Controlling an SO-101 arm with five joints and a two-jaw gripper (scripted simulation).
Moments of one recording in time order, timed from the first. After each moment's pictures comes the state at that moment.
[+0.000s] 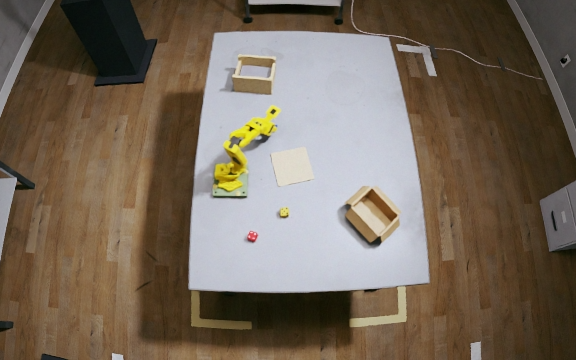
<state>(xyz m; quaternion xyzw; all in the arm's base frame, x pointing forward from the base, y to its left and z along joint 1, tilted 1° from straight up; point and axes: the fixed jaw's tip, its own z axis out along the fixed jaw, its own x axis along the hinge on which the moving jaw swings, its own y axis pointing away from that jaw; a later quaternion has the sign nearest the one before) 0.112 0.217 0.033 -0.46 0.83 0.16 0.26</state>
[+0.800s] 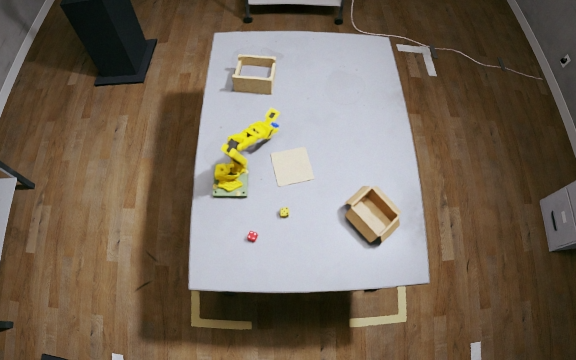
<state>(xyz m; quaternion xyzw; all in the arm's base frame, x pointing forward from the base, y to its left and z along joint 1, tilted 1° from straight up) 0.118 0.214 0.037 -0.44 0.81 0.20 0.34</state>
